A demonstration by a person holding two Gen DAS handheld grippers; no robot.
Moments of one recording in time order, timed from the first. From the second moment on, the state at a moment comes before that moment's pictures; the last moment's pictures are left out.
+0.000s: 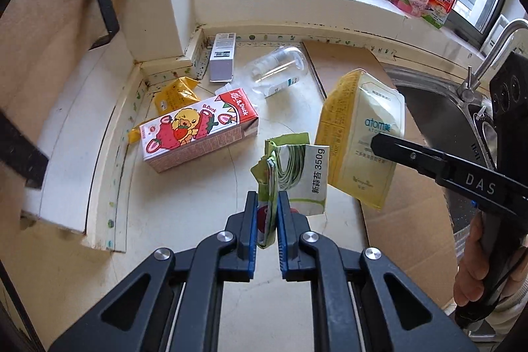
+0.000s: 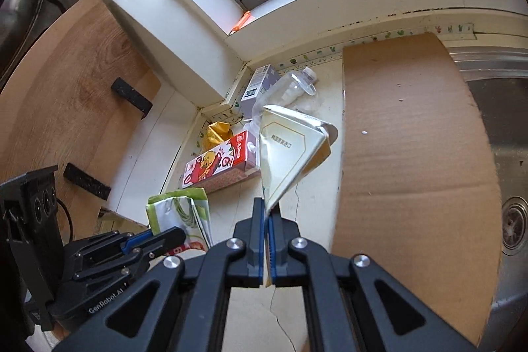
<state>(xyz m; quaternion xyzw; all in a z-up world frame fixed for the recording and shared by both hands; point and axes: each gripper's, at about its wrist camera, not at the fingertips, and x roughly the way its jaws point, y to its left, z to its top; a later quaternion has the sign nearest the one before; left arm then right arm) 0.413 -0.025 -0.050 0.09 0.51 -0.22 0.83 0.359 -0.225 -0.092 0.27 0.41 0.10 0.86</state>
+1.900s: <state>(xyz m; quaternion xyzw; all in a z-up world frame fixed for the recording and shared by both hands) 0.039 -0.014 -0.115 0.12 0.56 -0.21 0.79 -0.022 -0.191 -0.161 0.17 0.49 0.08 0.85</state>
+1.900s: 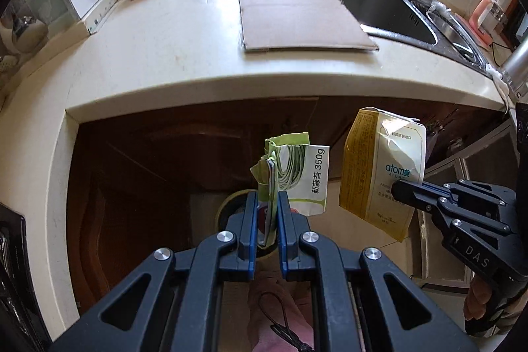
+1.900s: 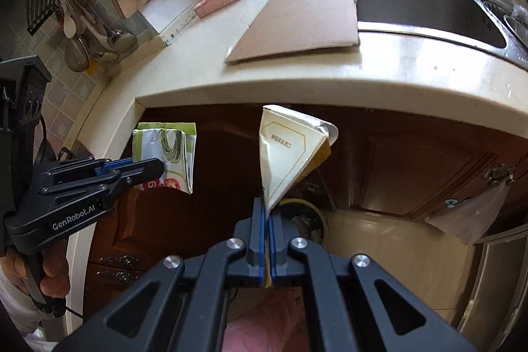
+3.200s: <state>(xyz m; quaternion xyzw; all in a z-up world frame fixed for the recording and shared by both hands) 0.057 0.030 -0.396 0.09 0.64 -0.17 0.75 0.042 -0.120 -0.432 0.16 0.64 0.07 0.74</state>
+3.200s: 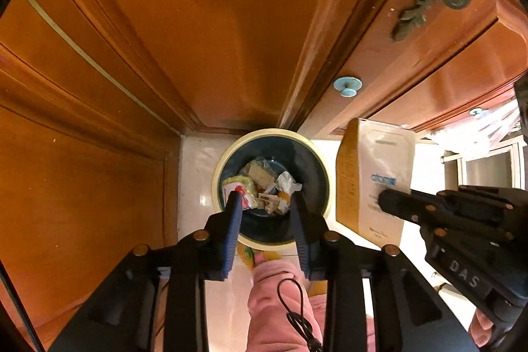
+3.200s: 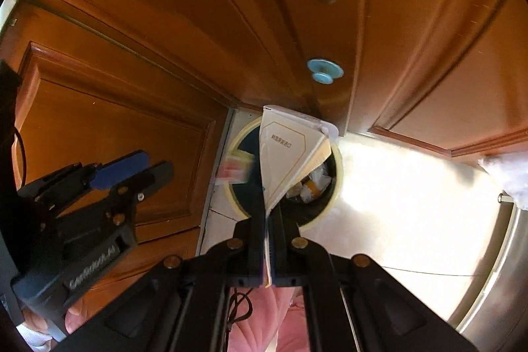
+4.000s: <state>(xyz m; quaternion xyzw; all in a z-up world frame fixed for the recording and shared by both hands) 0.056 0.044 -0.319 0.10 0.62 -0.14 0.77 0.045 -0.105 -0.381 0.16 0.65 0.08 0.73</state>
